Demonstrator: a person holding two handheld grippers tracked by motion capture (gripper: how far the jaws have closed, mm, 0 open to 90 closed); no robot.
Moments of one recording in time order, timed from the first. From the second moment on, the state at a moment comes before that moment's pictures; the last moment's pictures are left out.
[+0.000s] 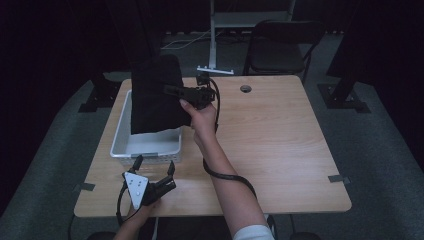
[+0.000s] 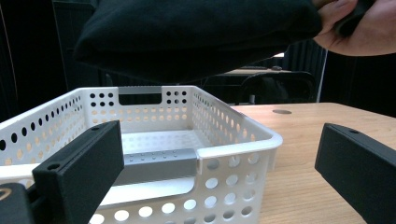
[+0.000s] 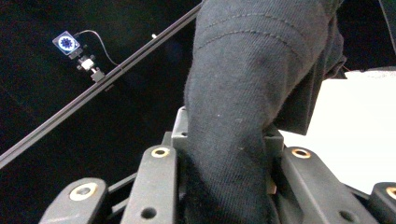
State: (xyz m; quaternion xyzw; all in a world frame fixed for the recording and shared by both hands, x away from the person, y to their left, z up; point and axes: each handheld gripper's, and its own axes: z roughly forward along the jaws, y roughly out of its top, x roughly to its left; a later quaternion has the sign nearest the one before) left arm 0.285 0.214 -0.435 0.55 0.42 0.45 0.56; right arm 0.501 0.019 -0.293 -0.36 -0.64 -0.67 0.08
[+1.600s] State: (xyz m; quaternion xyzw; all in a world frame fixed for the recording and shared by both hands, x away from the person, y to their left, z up) left arm 0.285 0.215 -0.435 0.55 0.42 0.45 0.56; right arm 0.512 0.062 -0.310 -0.36 -0.65 -0.66 0.10
